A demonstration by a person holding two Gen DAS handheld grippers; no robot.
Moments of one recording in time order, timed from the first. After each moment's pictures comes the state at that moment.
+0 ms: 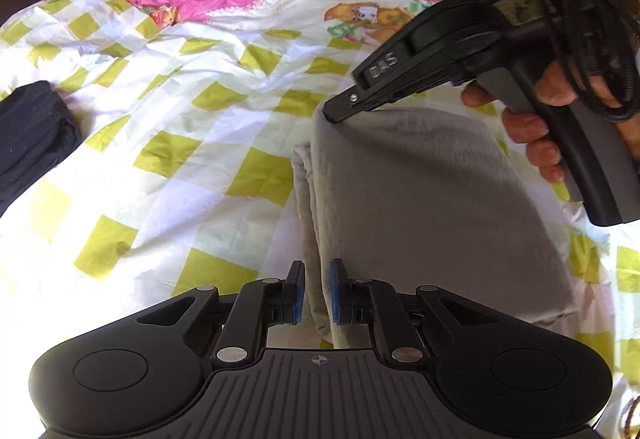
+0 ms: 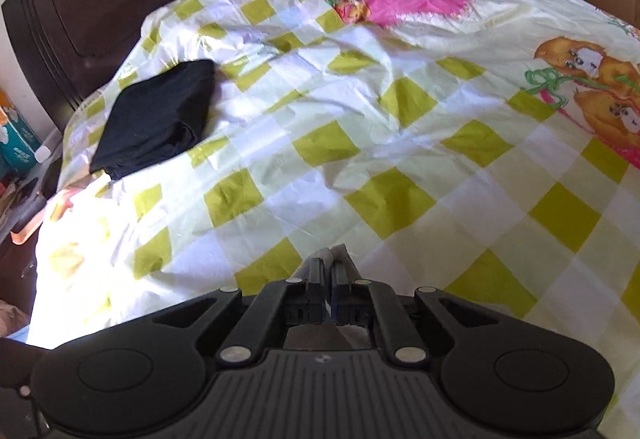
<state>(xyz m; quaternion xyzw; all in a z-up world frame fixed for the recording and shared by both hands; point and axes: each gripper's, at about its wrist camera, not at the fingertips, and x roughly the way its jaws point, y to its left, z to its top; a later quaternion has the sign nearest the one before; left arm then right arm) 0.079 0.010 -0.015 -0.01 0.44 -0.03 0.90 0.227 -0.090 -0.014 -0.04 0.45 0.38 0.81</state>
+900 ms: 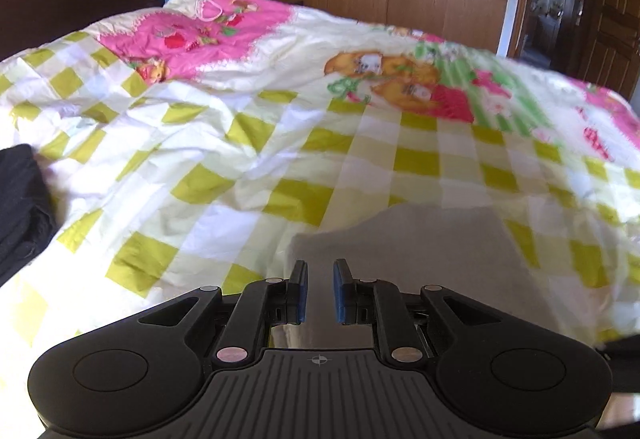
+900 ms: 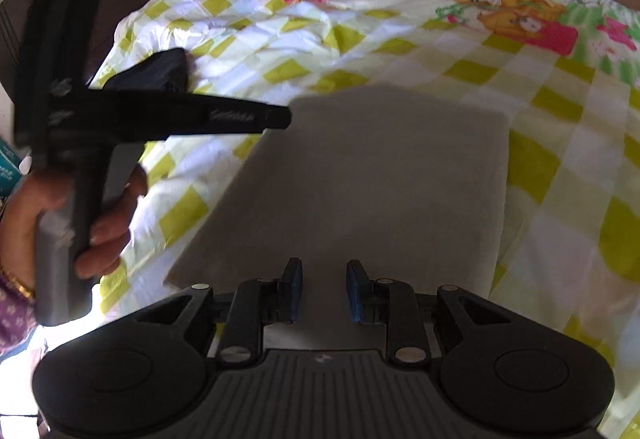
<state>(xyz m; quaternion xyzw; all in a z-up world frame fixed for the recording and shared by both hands) 0.168 -0.005 -0.014 0.02 0.39 -0.02 0.92 0.089 -0.181 -0.021 0.01 0.47 0.30 0.83</state>
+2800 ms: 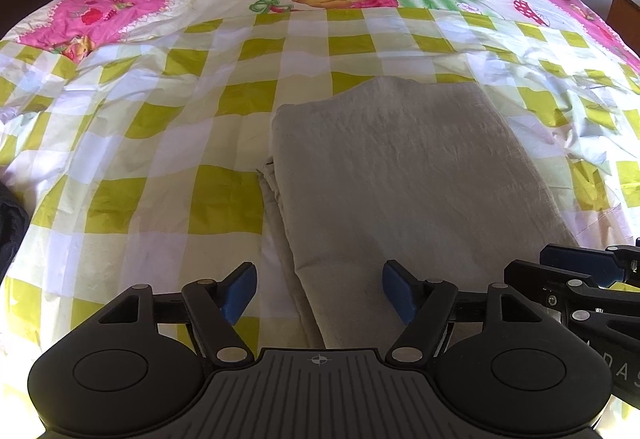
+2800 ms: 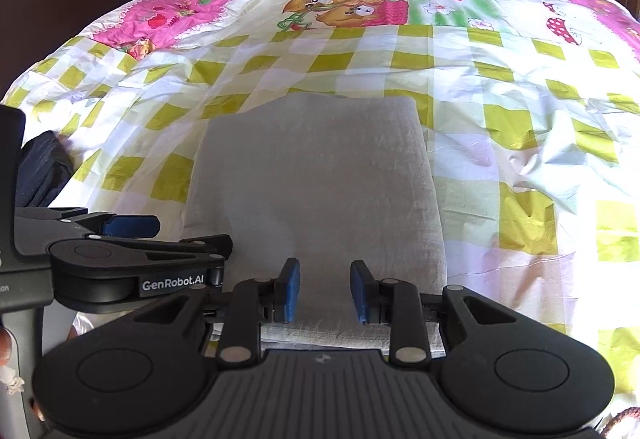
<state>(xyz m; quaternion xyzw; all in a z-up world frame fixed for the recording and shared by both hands) 0.118 0.007 -0.023 0.11 0.47 -0.14 0.86 0.044 -0.148 0.004 0.09 0.46 0.02 0.88</state>
